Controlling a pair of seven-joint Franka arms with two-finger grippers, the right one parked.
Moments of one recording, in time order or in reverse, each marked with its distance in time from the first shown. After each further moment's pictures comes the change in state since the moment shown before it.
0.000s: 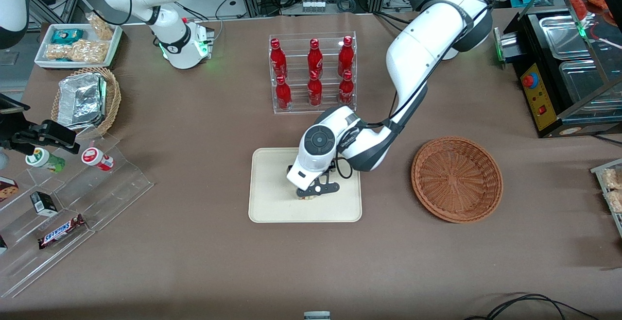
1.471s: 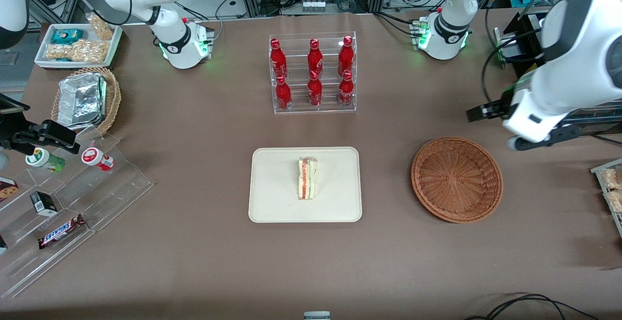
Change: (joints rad) arm 0.679 -0.841 0.021 -0.441 -0.219 -0.658 0.588
